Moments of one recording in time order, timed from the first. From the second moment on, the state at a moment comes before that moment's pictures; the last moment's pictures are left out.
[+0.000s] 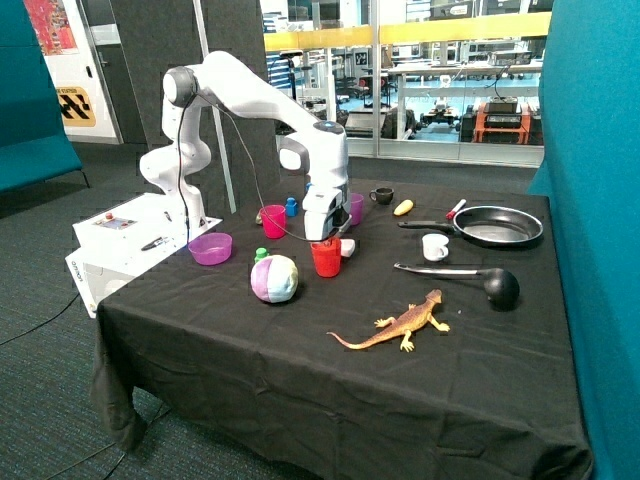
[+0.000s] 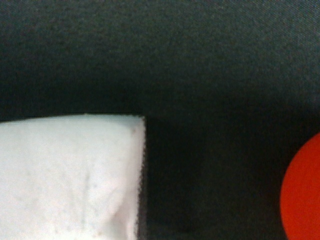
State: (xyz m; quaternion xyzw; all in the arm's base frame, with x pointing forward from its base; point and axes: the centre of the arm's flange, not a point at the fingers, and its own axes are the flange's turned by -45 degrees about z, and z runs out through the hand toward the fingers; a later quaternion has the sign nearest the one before) arm 0.649 -0.157 0.336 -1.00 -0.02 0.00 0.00
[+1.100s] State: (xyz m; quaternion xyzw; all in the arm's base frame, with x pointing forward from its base) arm 0.648 -0.155 0.339 -1.00 -0.02 0.00 0.00
